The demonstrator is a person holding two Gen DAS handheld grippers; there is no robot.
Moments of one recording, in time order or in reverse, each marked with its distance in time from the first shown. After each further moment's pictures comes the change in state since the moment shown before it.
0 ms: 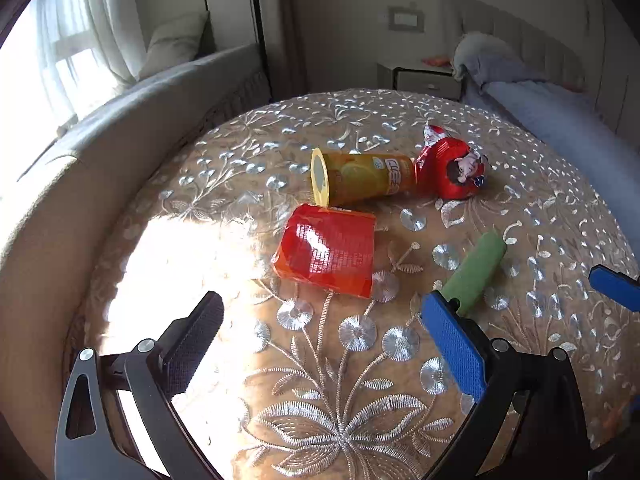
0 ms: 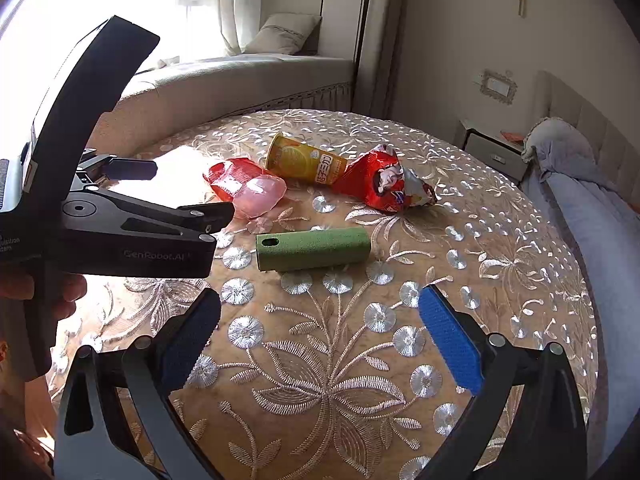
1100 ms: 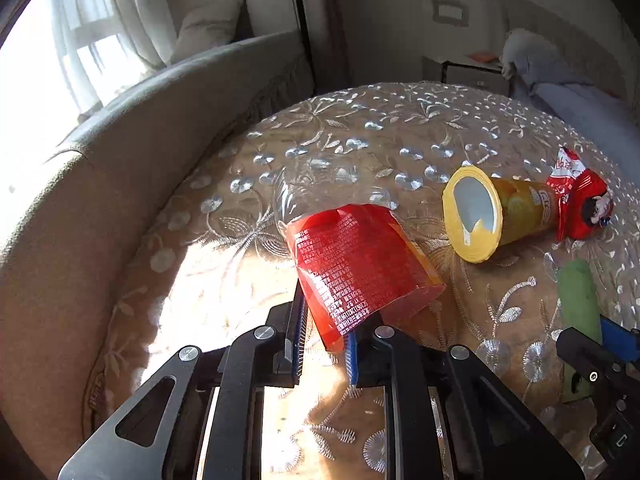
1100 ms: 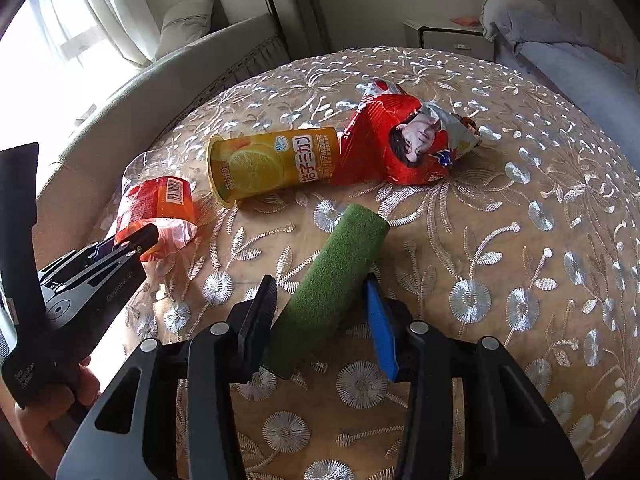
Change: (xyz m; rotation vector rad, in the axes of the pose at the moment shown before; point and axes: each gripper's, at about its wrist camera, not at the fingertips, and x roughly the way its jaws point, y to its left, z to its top) left arm 0.063 0.070 0.031 -0.029 0.019 0.121; right arm 0.105 -0.002 0.046 0.440 0.169 0.029
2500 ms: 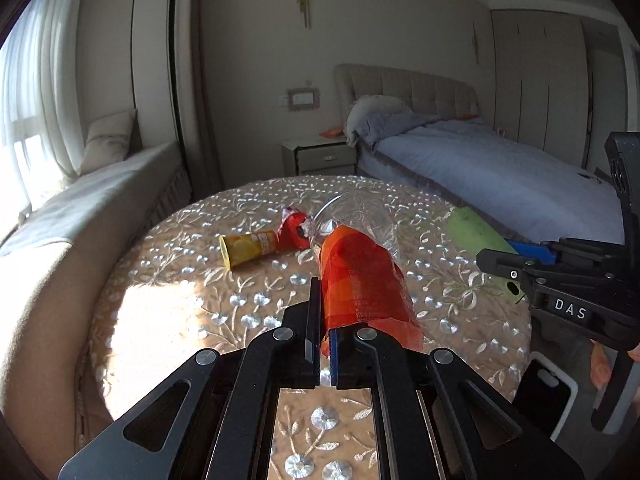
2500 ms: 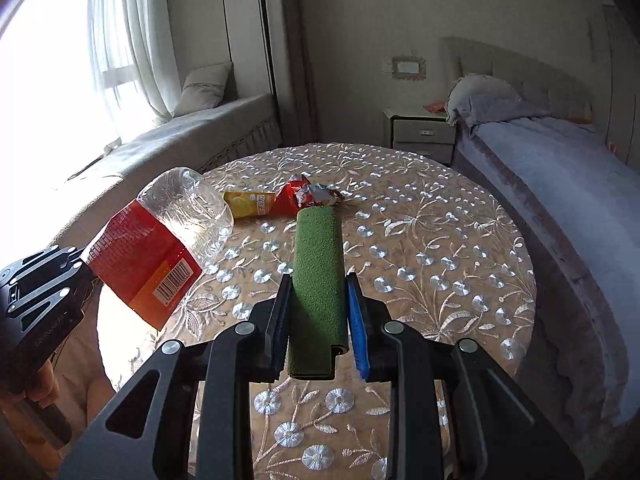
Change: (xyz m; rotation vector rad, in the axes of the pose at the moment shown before) left arm -0.251 -0.082 -0.108 0.228 -0.348 -0.403; right arm -0.218 -0.063 -0.101 -0.094 -0.314 -0.132
